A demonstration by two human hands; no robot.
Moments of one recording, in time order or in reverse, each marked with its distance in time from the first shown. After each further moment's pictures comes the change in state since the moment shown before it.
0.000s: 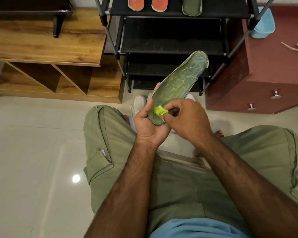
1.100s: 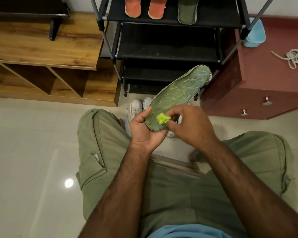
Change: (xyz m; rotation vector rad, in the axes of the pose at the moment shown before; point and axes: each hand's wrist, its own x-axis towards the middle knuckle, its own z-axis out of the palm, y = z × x) left_hand -0.002 0.000 0.003 0.055 0.056 -0.101; right_hand 0.003 0.020 -0.018 -0.136 -0.022 -0.093
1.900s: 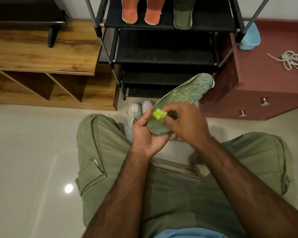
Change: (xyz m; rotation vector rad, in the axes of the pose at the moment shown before) left_hand 0.005 -0.003 -0.012 0.063 0.016 -0.103; right_hand 0.011 -0.008 0.002 0.011 0.046 0.010
